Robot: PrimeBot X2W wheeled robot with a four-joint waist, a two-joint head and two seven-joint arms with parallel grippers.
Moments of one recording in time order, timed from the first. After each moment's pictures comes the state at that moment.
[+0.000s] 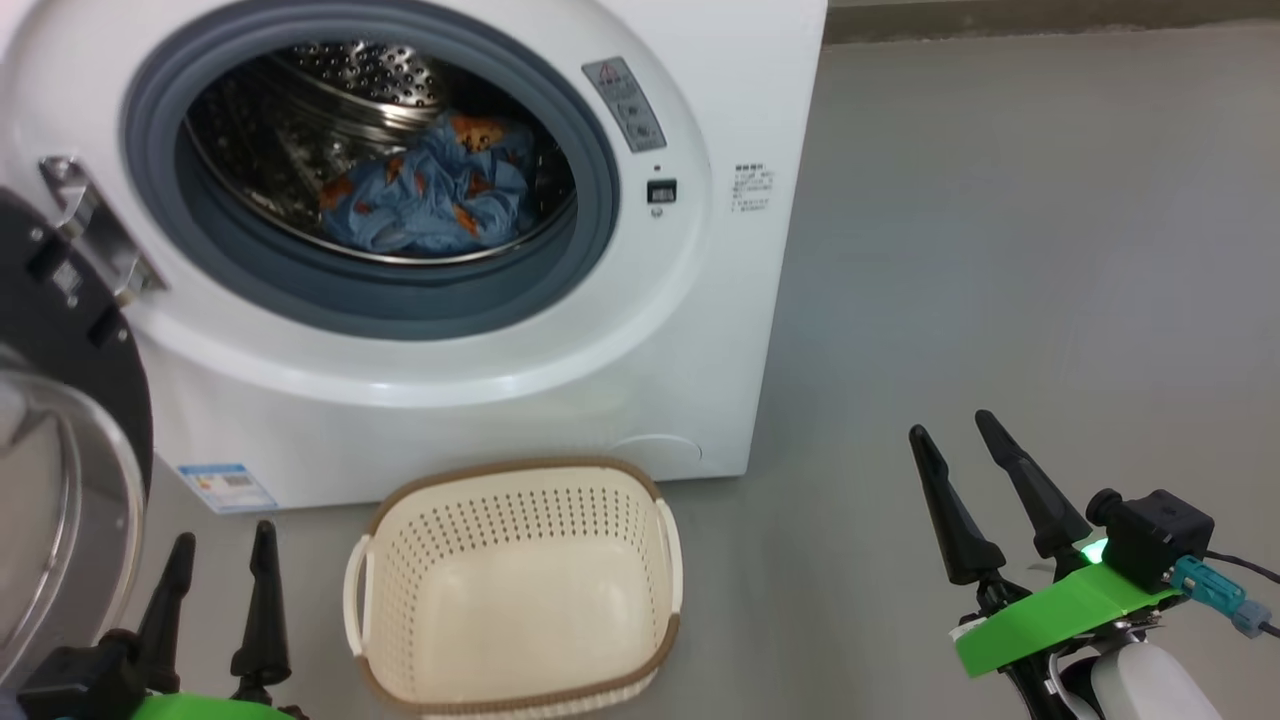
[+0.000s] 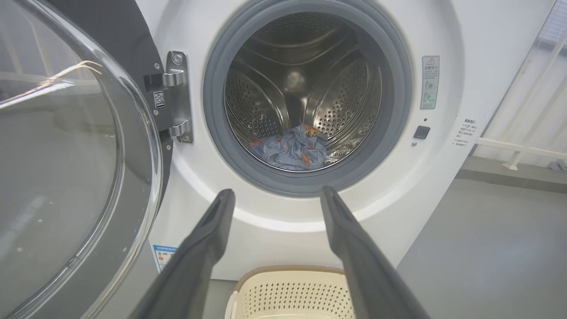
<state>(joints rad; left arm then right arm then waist) 0.00 0.13 0.02 0.13 -0.37 -0.13 -0.26 -0.17 -0.20 0.17 0.18 0.44 0.13 -0.26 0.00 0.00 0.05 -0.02</state>
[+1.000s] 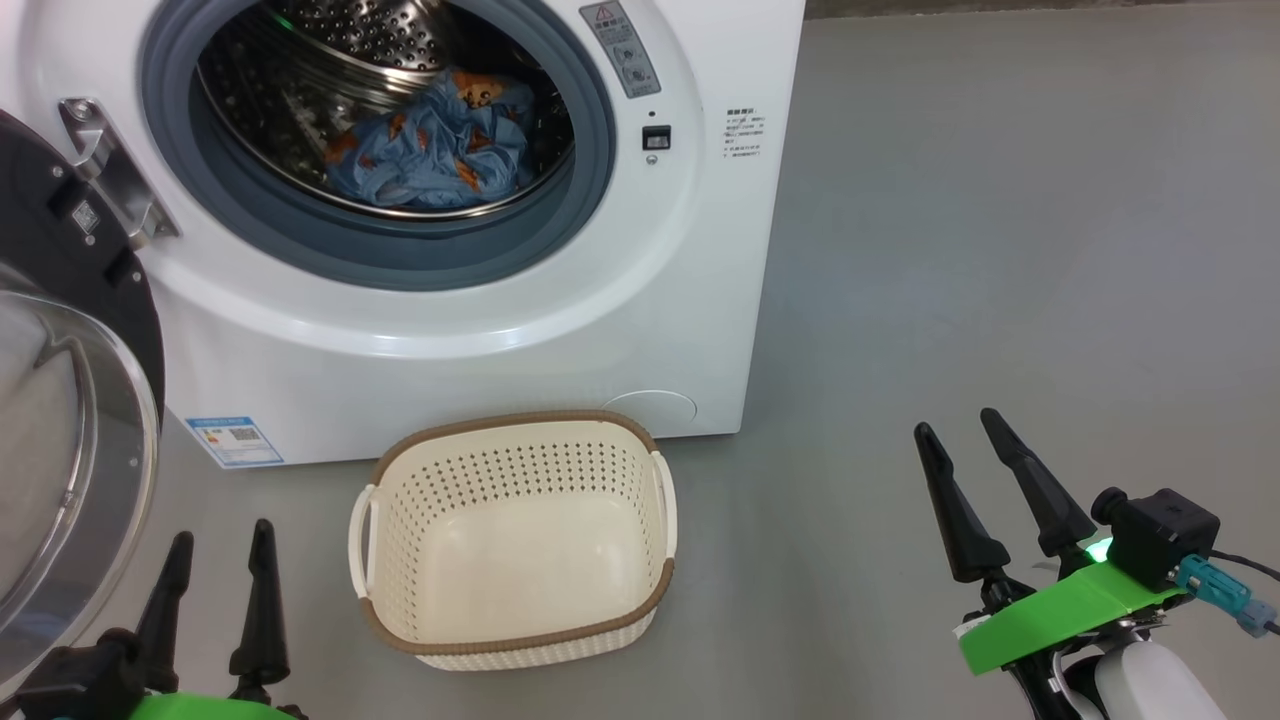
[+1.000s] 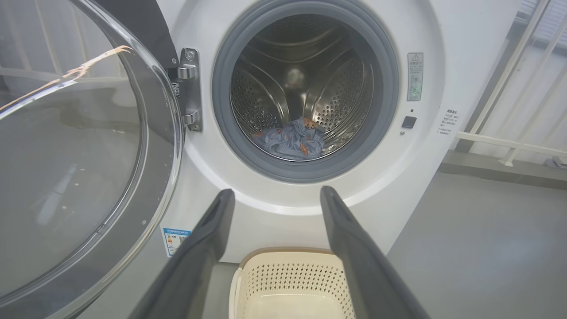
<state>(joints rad) 0.00 0.13 0.02 0.12 -0.37 -0.13 -0.26 -0.17 -0.19 0.16 0.18 0.44 0.13 -0.26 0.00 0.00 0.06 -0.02</state>
